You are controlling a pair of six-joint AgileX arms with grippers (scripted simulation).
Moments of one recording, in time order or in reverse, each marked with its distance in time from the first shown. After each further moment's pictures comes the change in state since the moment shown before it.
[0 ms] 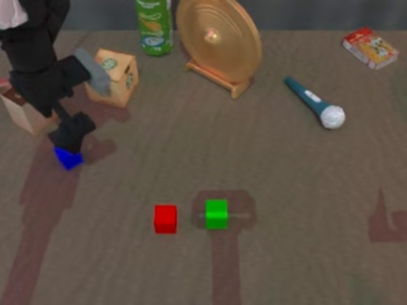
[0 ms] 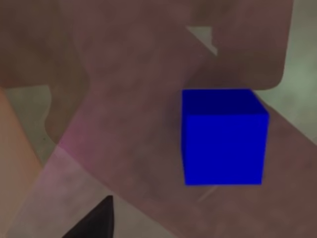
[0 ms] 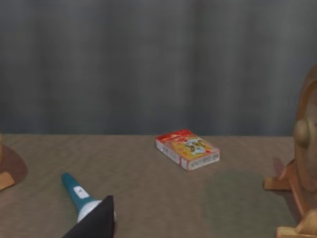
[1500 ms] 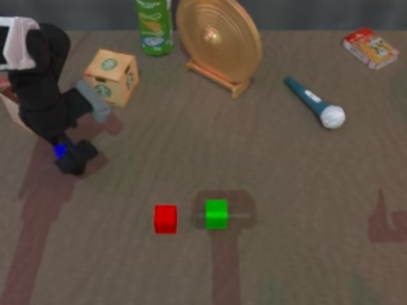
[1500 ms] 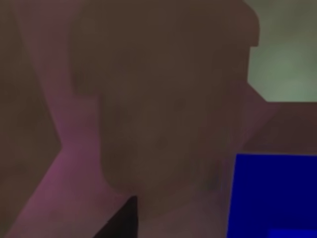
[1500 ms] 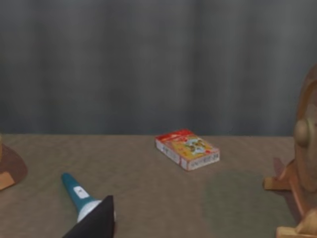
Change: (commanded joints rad) left arm 0.030 0.124 -0.169 0.297 0.001 0.001; right arm 0.000 0.000 0.000 0.000 0.000 0.000
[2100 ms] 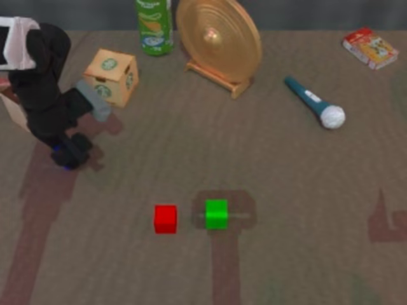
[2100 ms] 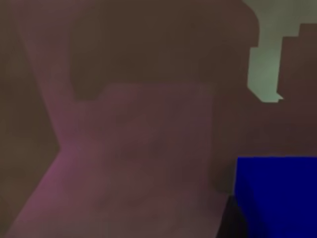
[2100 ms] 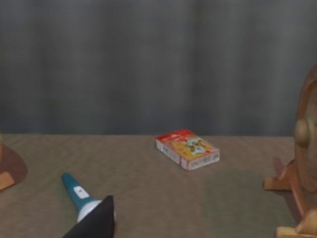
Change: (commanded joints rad) left arm 0.000 0.000 0.000 0.000 0.000 0.000; right arm 0.000 0.000 0.000 0.000 0.000 0.000
